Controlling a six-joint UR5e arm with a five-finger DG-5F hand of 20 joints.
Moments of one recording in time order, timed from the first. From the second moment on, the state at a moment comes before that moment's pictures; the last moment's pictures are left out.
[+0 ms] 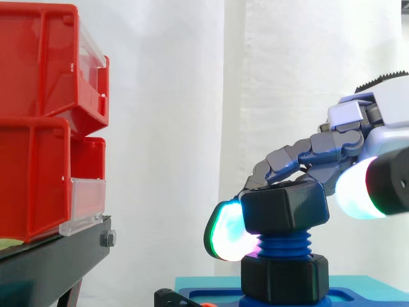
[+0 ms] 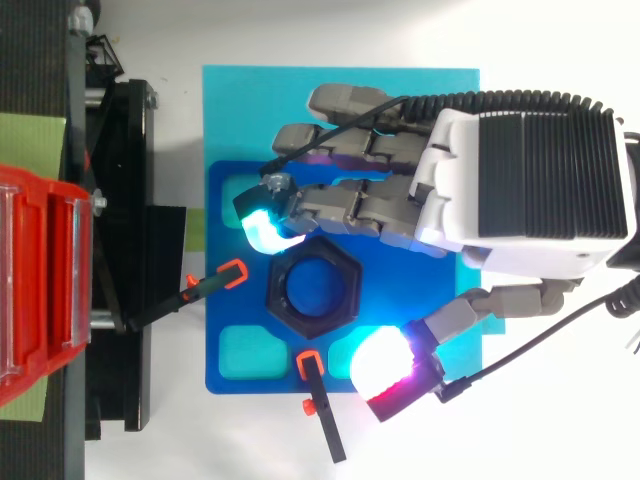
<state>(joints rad) 0.14 -2.15 -1.29 -2.95 -1.47 -1.17</state>
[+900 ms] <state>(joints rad) 0.13 -2.14 -1.28 -2.95 -1.47 -1.17</state>
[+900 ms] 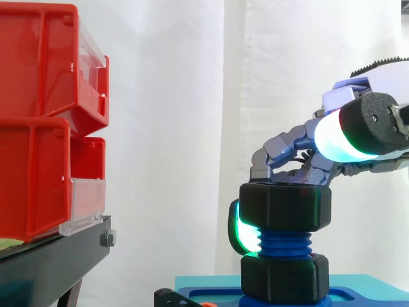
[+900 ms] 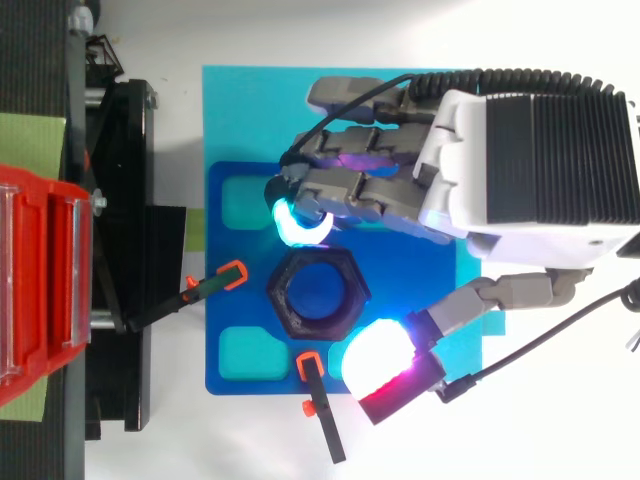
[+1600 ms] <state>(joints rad) 0.12 -2.12 -1.28 -2.95 -1.47 -1.18</state>
